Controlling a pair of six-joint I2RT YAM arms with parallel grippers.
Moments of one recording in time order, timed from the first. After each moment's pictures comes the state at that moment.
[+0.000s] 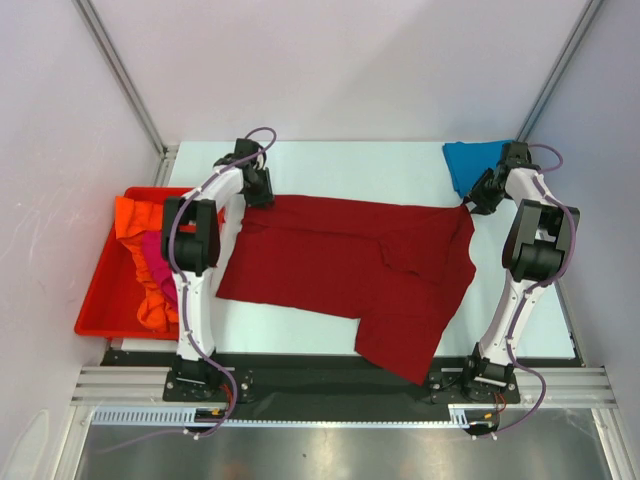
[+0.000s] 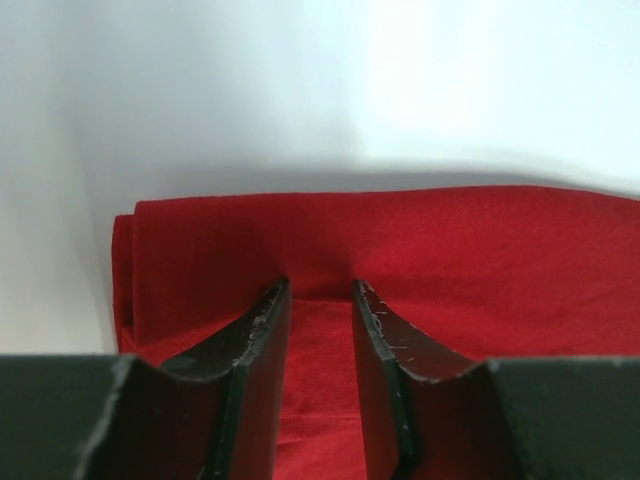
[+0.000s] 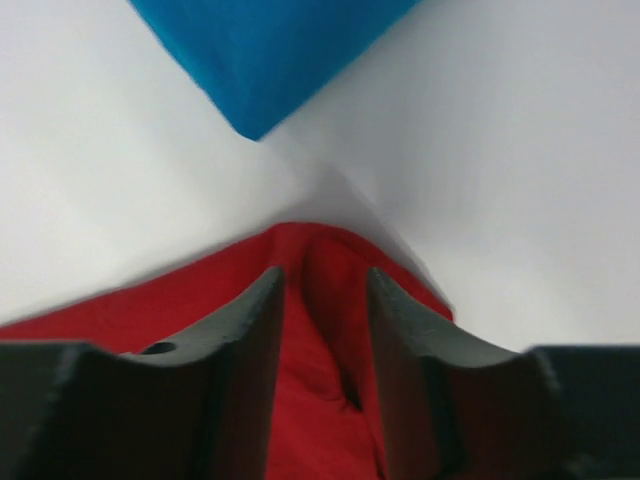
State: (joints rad) left arm -0.15 2.28 1.82 -0.60 0.09 -0.32; right arm -0.23 2.14 1.69 -0.61 -0.19 0.49
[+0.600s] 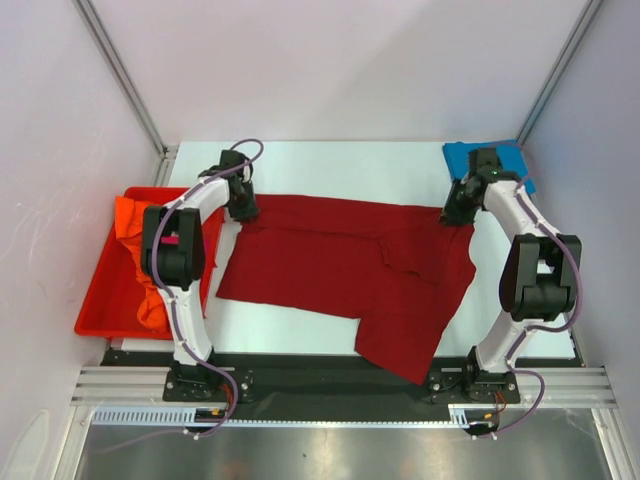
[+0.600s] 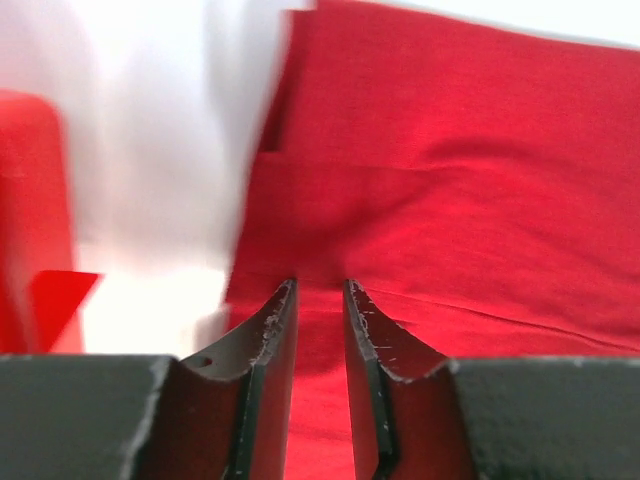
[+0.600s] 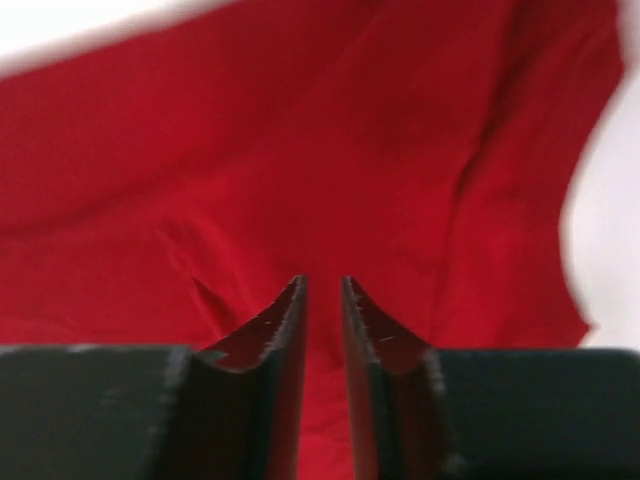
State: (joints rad) left arm -0.11 2.06 1.54 -0.58 0.02 -0.30; right arm -0.03 1.76 1.42 -0.73 -0.14 0.40
